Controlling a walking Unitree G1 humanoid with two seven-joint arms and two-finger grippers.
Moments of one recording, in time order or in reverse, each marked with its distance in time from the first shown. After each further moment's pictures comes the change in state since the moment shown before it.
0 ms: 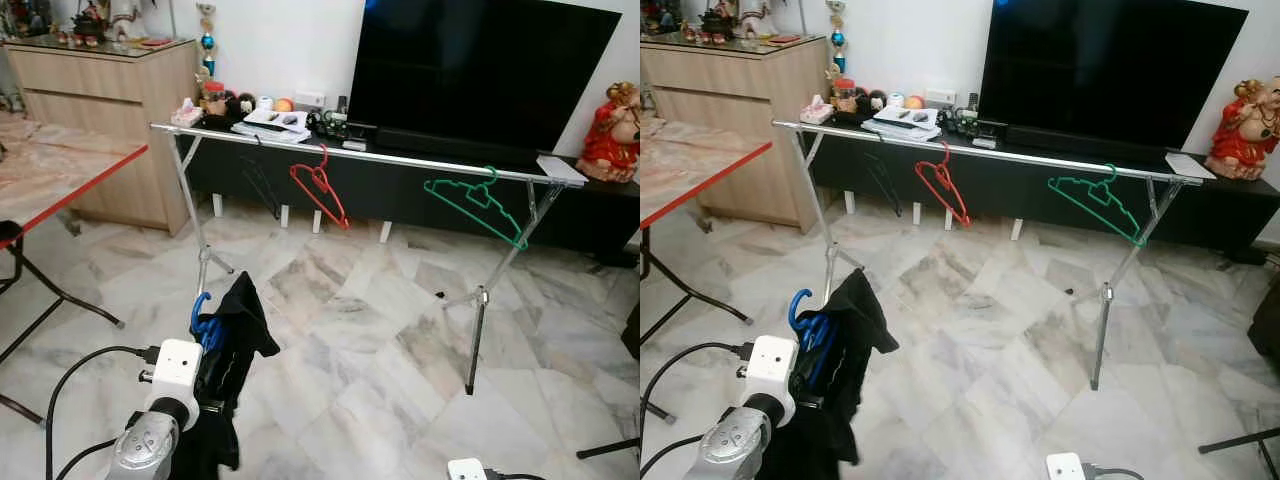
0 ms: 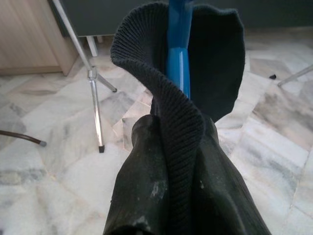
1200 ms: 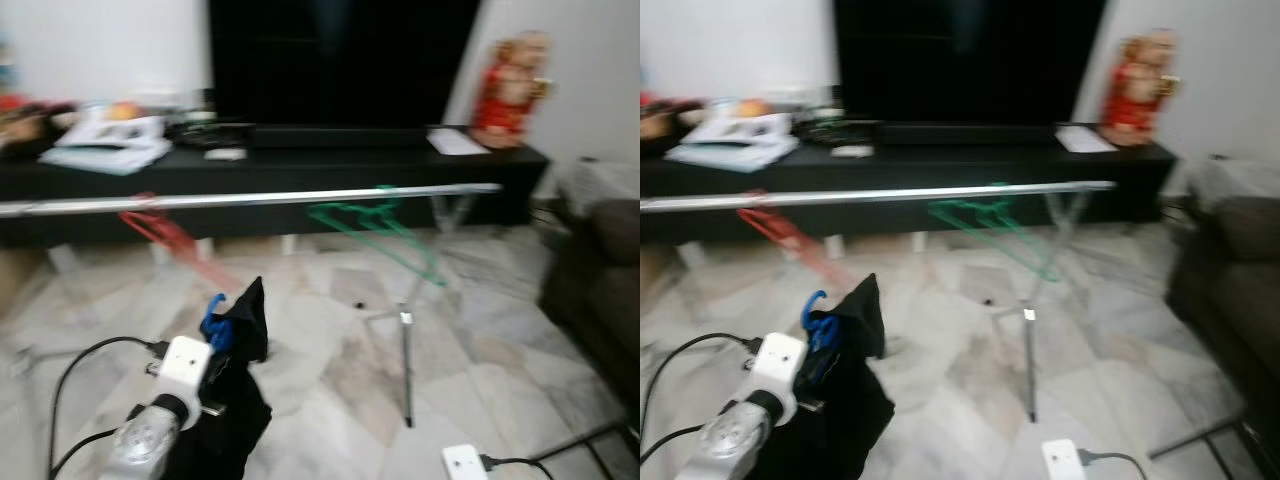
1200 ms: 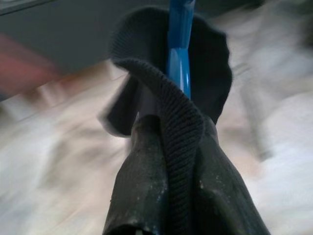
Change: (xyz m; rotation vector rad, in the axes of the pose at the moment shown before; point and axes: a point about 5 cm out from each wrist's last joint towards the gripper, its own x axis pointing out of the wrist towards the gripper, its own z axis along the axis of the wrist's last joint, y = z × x) left arm 0.008 -0.034 0.014 0.088 -0.017 -0.213; right arm -0.003 -0.023 -0.008 -0.048 0.067 -0.059
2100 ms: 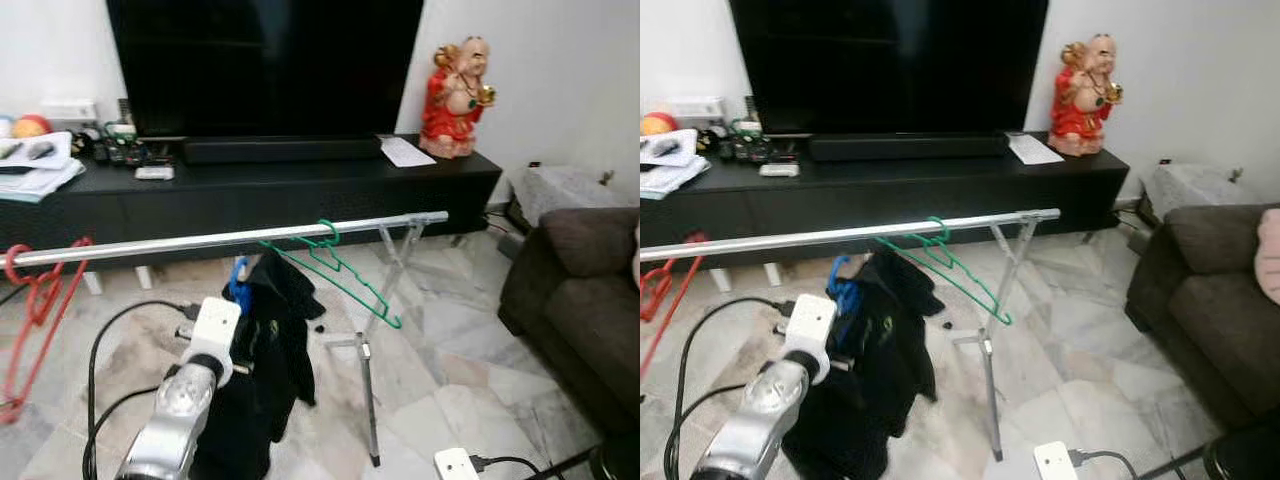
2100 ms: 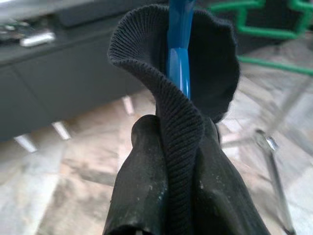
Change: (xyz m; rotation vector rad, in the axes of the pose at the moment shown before) left arm 0.031 0.022 0.038 -0.022 -0.019 0.247; right arm 0.001 0.024 0.023 -0.088 -0.060 0.104
